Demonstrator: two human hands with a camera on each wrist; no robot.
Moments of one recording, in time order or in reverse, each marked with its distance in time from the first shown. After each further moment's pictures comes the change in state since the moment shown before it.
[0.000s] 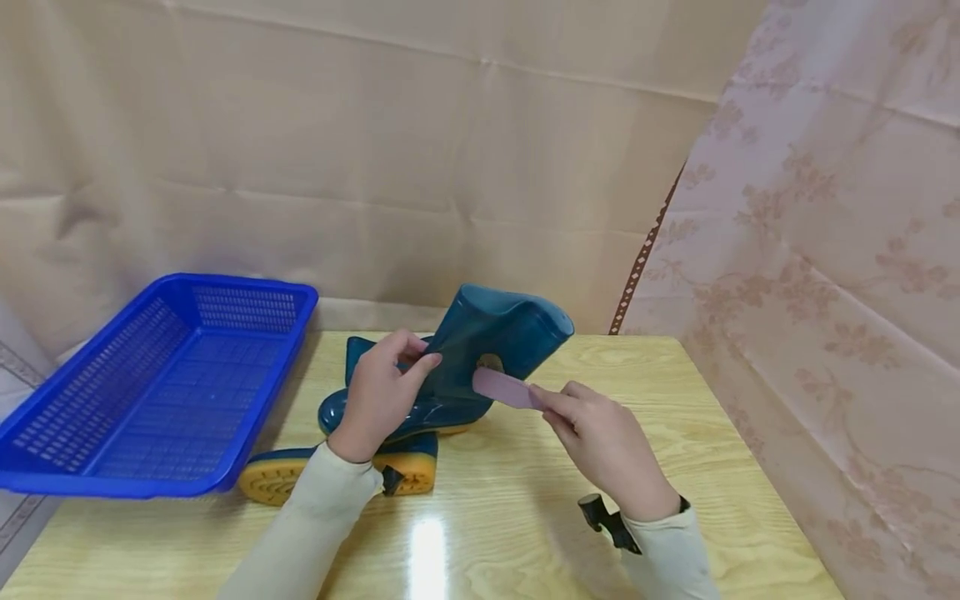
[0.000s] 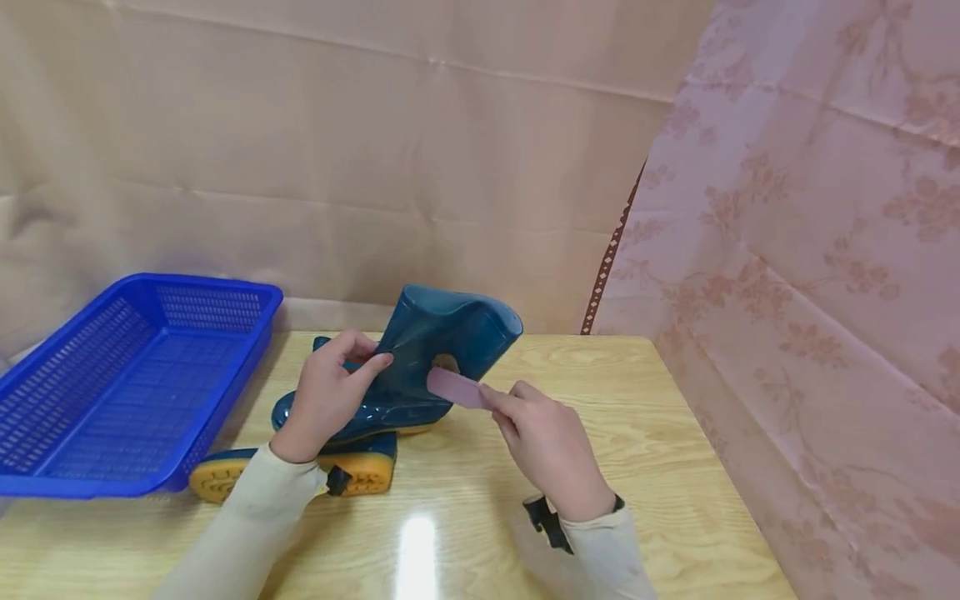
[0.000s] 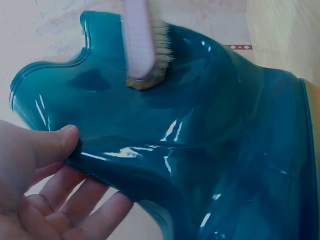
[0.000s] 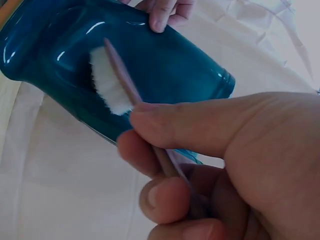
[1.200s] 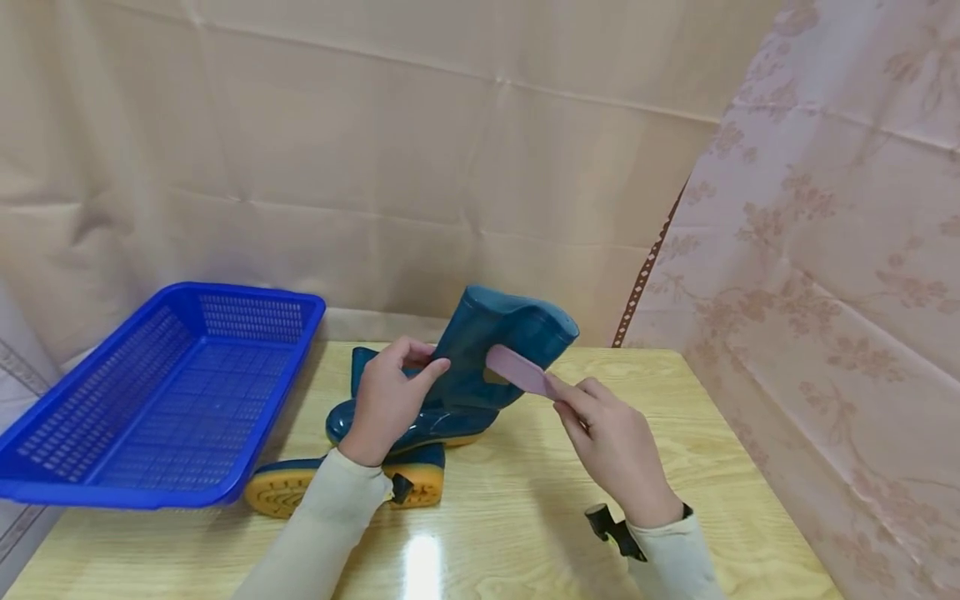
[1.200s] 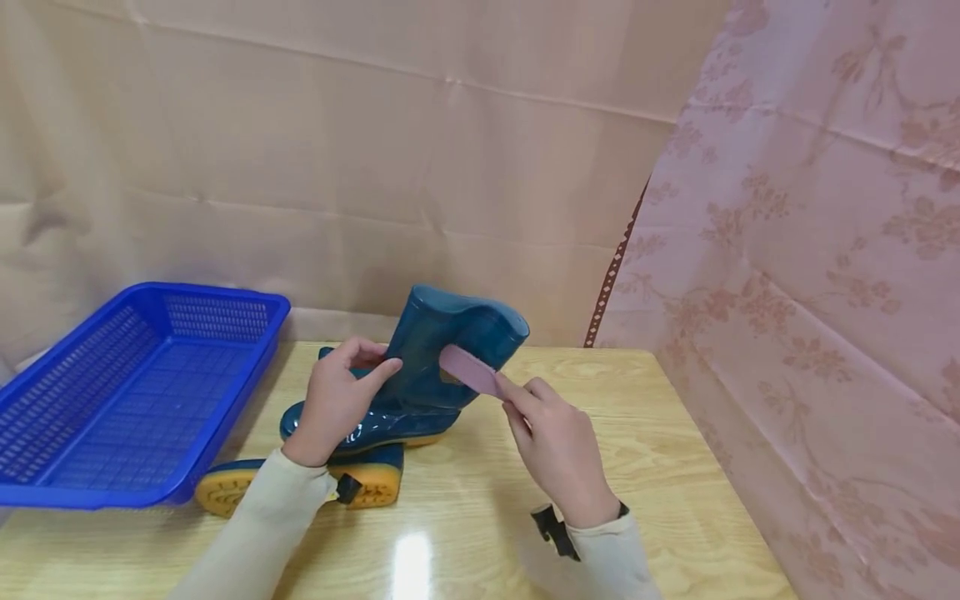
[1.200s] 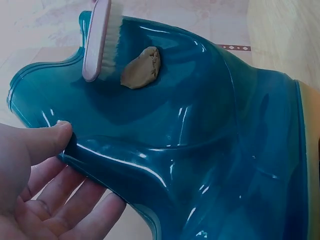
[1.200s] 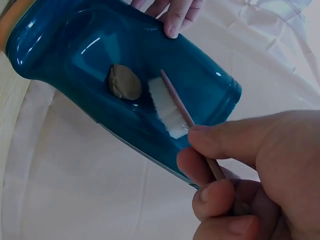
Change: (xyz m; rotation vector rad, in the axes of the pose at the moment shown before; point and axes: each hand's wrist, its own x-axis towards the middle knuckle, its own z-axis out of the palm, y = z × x) left_hand 0.005 -0.008 0.005 -0.063 0.023 -0.155; right_hand 0.004 0.006 0.008 -0.018 0.248 -0.063
